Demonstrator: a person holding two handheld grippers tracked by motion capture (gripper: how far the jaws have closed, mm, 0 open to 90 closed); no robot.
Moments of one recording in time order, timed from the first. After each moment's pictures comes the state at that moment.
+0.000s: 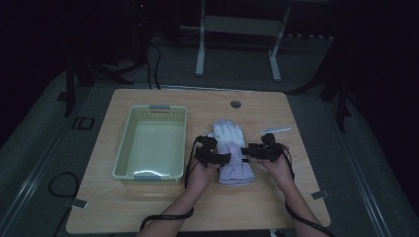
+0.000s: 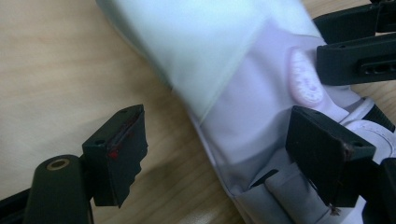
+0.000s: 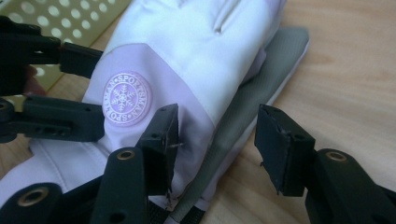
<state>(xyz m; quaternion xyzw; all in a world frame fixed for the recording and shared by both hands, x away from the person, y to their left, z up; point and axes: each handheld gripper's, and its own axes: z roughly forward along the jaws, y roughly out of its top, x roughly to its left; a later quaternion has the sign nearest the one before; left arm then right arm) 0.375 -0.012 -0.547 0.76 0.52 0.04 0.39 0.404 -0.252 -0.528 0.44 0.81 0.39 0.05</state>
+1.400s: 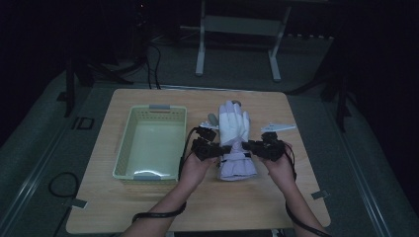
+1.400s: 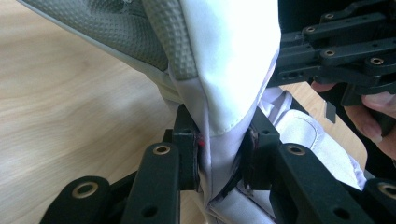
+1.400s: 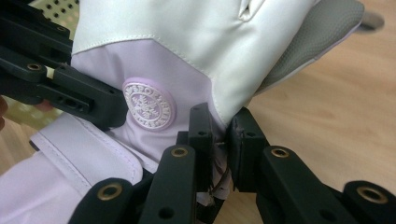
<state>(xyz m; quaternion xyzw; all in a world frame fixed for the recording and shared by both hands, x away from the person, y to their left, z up) 0.363 0.012 -0.479 0.77 0.43 -0.02 0.46 0.369 -0.231 -0.470 0.40 0.81 0.41 0.10</state>
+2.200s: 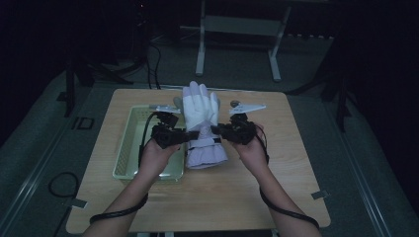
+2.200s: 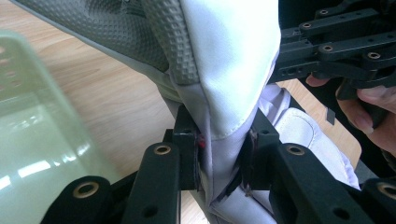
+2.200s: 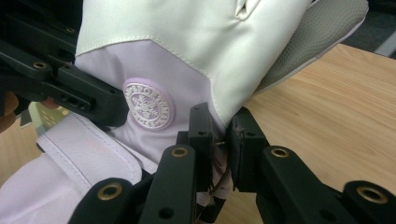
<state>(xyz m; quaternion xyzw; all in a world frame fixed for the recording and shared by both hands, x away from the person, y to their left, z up) 0.354 0.117 -0.425 0.76 0.44 0.02 0.47 0.380 -0.133 -0.417 0.34 0.82 0.44 0.10</state>
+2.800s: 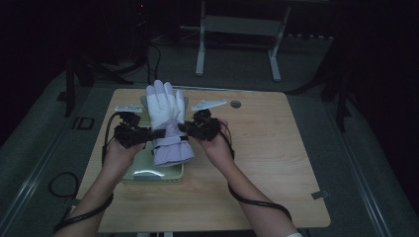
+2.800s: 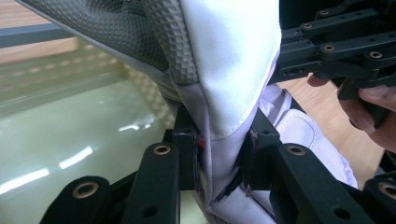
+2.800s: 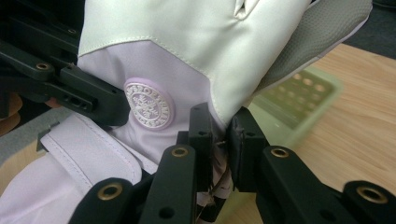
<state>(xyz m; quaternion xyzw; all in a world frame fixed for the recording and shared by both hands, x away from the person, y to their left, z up) 0.349 0.210 -0.436 0.75 0.47 0.04 0.46 0.391 -0.038 -0.430 0.32 0.83 0.46 0.07</state>
